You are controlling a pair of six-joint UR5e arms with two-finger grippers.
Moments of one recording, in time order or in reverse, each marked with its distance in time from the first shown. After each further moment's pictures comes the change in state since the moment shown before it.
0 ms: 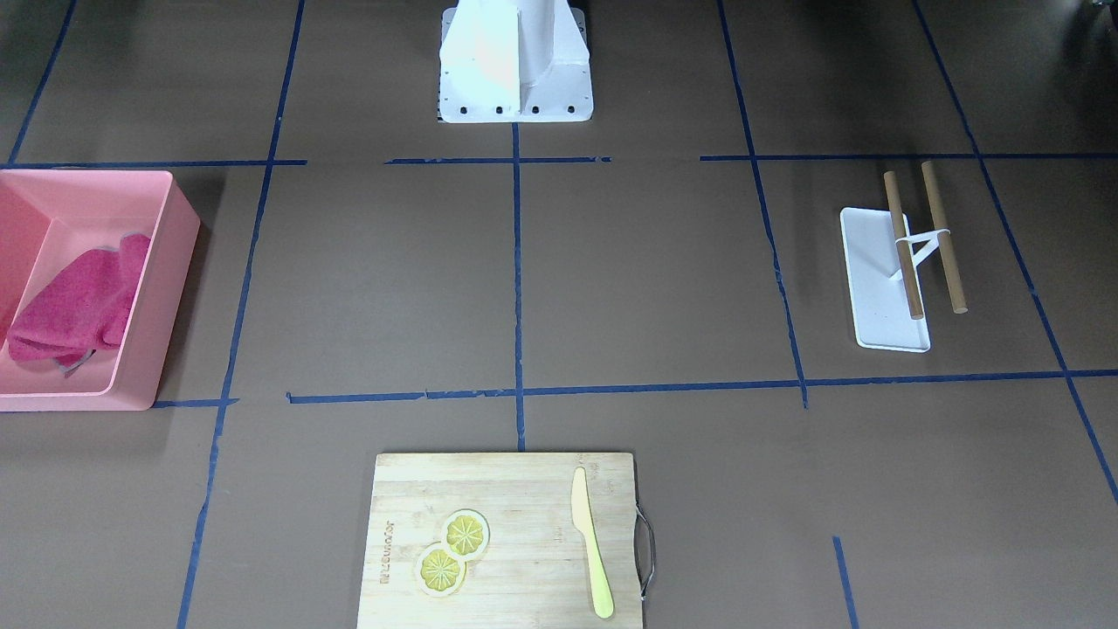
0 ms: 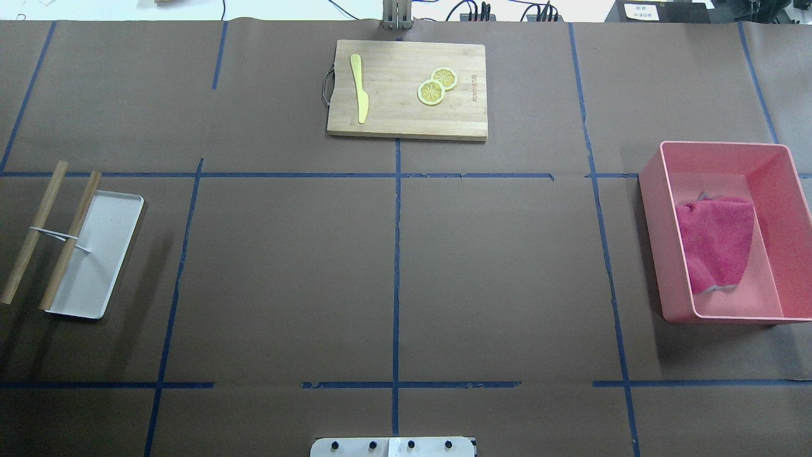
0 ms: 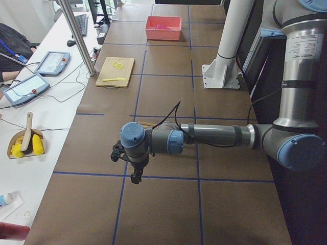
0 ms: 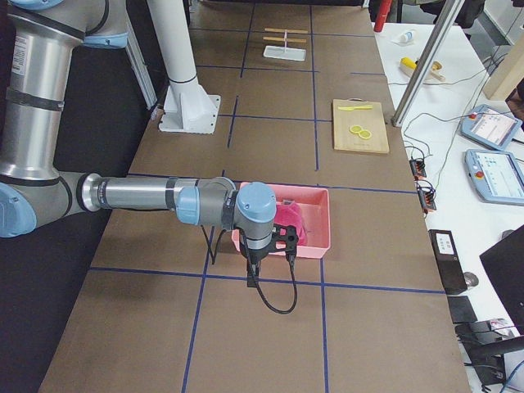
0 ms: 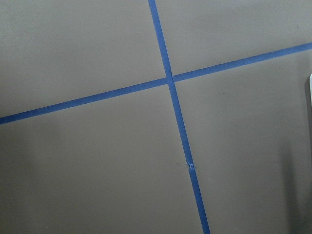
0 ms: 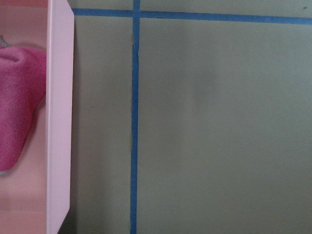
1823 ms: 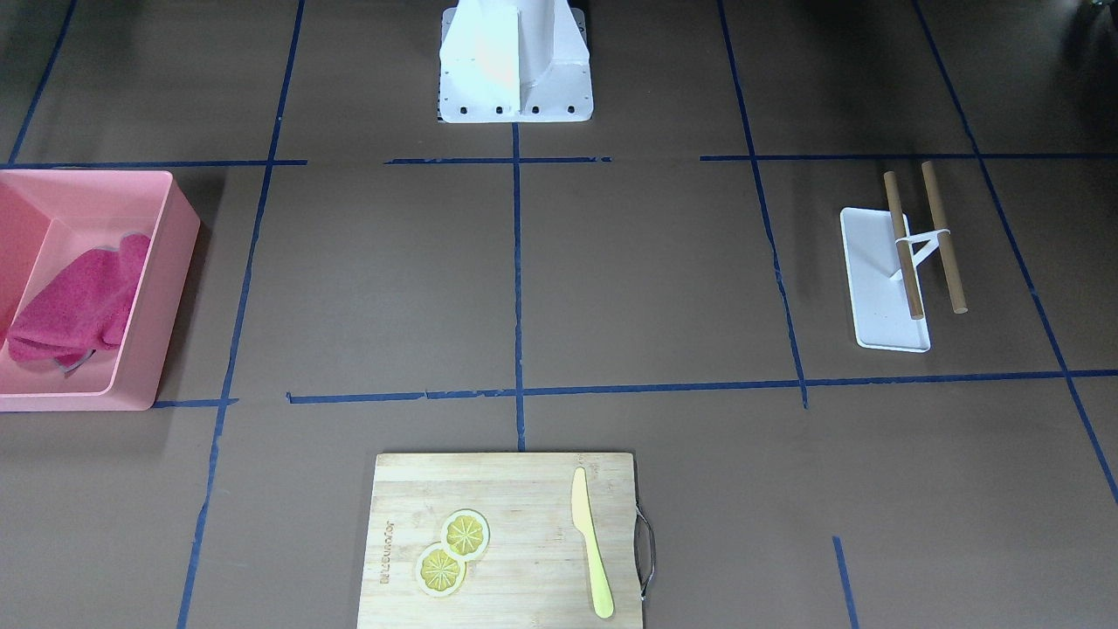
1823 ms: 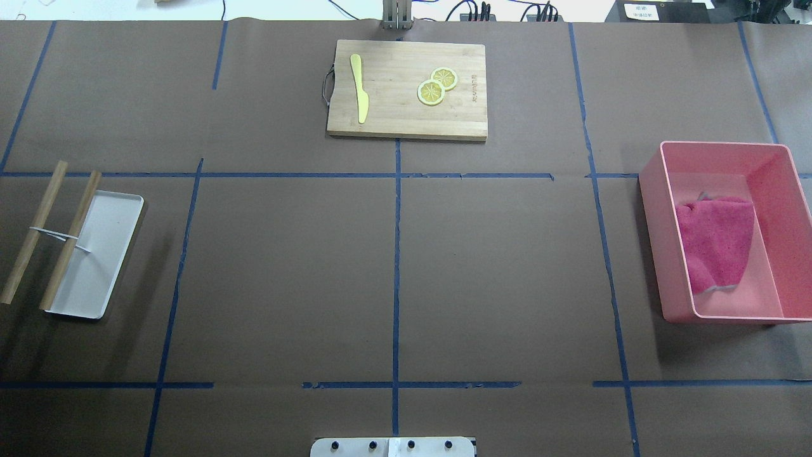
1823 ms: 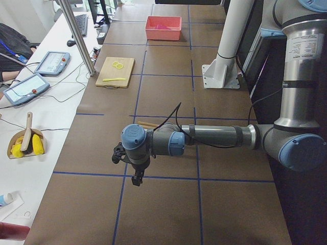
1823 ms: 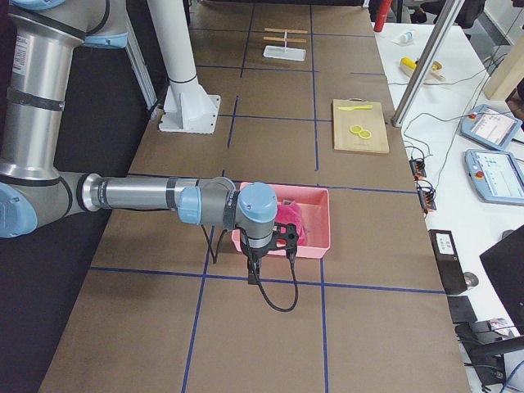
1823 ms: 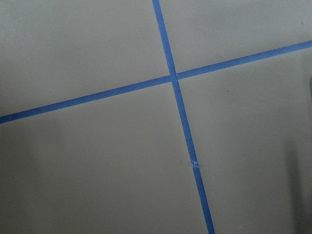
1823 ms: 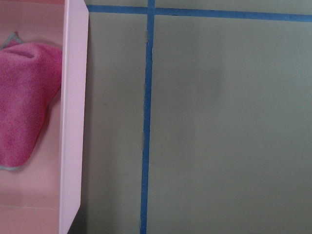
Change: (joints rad) left arm 0.000 0.007 0.007 -0.007 0.004 0.004; right arm -0.015 -0.001 -0.003 -0.001 0.020 -0.007
